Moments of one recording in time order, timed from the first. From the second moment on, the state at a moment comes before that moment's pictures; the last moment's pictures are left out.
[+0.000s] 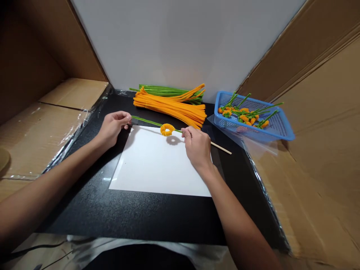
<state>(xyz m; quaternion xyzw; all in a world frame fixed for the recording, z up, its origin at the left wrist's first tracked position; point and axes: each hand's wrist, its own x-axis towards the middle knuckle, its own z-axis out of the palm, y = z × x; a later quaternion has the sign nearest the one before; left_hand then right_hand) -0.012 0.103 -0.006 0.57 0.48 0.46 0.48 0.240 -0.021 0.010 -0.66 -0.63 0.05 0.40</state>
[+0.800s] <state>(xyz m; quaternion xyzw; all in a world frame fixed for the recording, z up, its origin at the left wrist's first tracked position) 0.007 0.055 0.003 0.89 0.37 0.18 0.22 0.222 -0.026 0.002 -0.61 -0.75 0.07 0.26</state>
